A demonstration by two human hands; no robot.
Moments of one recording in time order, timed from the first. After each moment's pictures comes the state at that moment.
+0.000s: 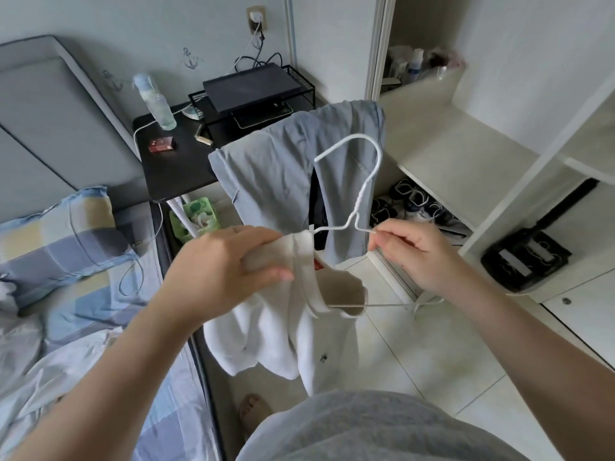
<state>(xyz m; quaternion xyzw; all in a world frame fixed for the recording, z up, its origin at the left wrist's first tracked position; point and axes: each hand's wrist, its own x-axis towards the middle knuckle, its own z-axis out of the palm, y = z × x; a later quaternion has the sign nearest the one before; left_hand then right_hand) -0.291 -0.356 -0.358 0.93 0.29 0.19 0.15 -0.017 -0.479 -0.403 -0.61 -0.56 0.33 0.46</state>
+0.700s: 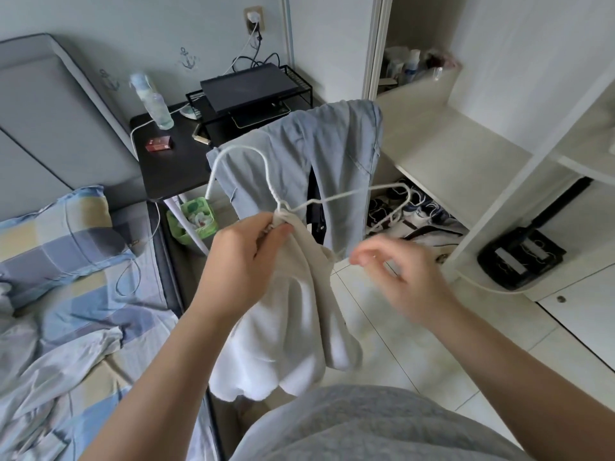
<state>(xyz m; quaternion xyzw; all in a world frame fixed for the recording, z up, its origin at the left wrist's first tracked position) -0.261 -0.374 -0.372 0.82 0.36 0.33 0.28 -0.051 -0.494 -0.419 -0.62 -0.61 0.15 0.48</state>
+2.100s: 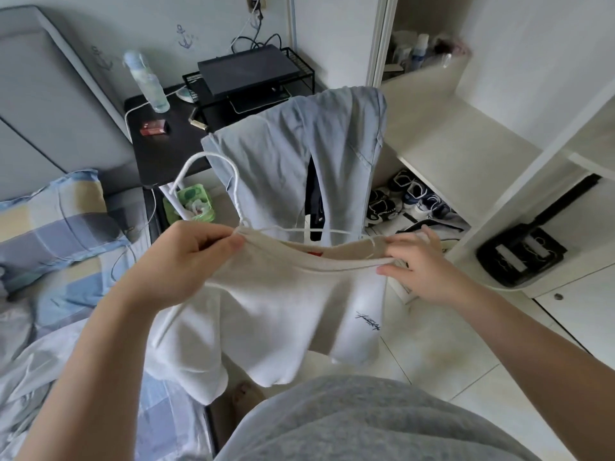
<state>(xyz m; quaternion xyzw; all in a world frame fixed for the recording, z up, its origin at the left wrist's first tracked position) -0.310 -0.337 -0.367 0.82 0.37 0.15 0.40 0.035 -0.477 -0.495 -0.74 -0.62 0.17 0.18</state>
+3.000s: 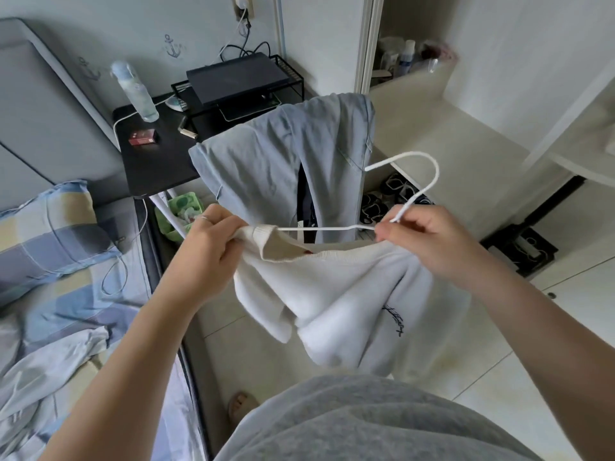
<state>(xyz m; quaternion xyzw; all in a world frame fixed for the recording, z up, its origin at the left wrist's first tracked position) -0.266 -0.317 -0.410 0.89 0.32 0.25 0.19 0.014 -0.476 -0.388 -0.64 -0.52 0.32 0.47</state>
